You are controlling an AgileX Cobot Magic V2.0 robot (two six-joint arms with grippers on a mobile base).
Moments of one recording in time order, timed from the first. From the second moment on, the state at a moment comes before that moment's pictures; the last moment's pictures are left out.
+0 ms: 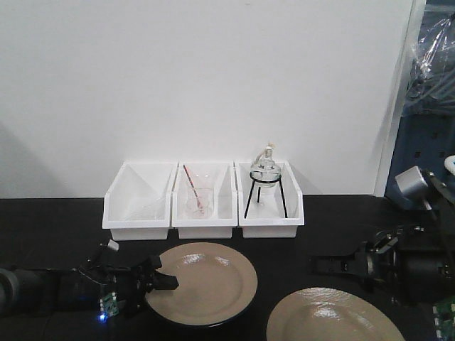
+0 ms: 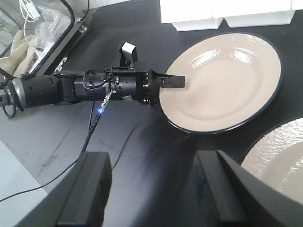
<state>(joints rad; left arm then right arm) -0.11 2.19 -1.34 -1.68 0.71 1.03 0.02 1.28 -0.95 1.21 0.88 -0.91</state>
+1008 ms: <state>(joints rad) 0.18 2.19 -1.34 -1.55 1.07 1.10 0.02 1.28 -0.95 1.15 0.85 -0.84</state>
